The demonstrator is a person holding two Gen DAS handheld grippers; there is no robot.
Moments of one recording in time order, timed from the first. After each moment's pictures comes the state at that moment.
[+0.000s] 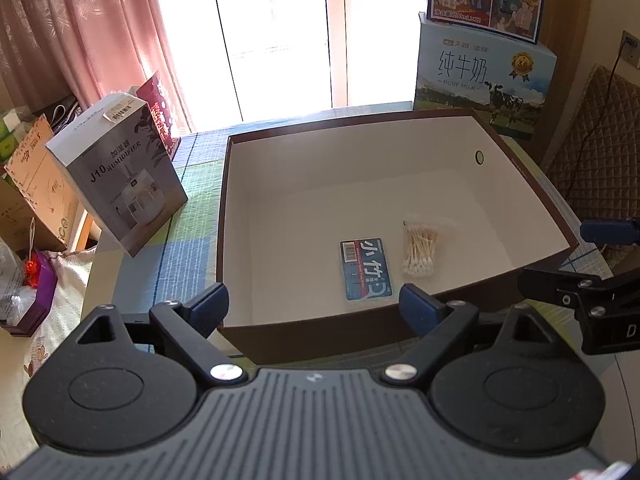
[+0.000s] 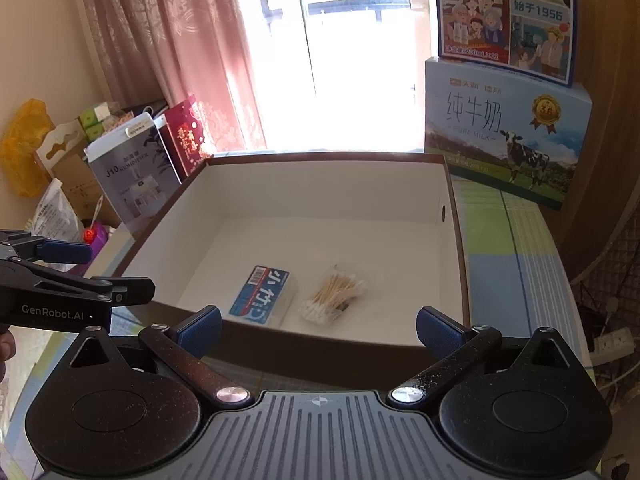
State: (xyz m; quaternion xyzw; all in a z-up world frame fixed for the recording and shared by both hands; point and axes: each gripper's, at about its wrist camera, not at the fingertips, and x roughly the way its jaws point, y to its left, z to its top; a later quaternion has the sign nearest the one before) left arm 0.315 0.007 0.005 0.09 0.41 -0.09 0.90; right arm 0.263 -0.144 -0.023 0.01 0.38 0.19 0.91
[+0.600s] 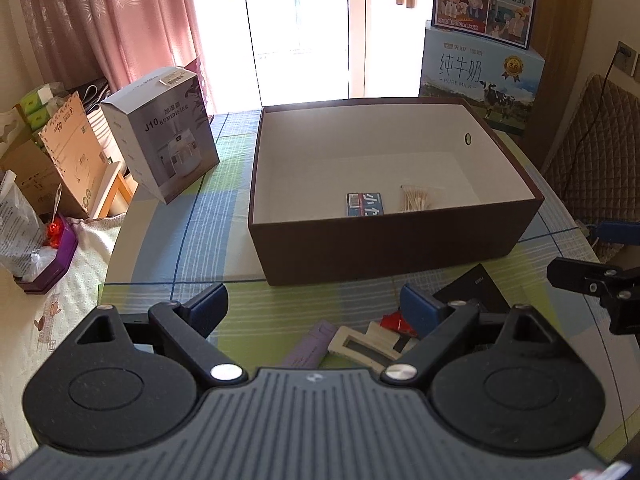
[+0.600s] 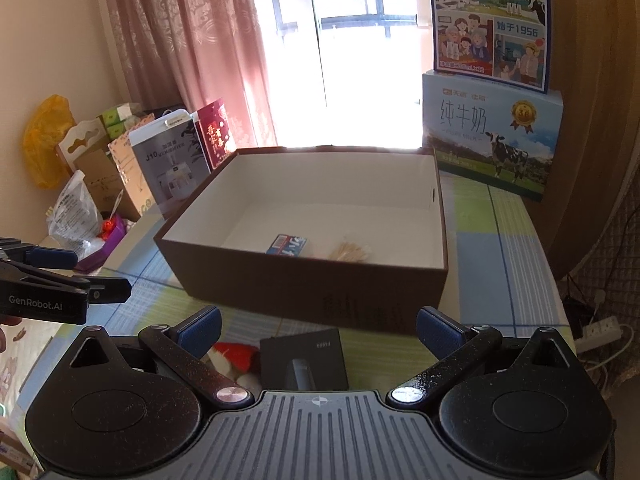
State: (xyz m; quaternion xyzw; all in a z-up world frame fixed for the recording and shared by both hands) left arm 0.214 0.033 0.014 0.06 0.40 -0.06 0.91; right arm 0.171 -0.164 -0.009 0.00 0.36 0.20 0.91
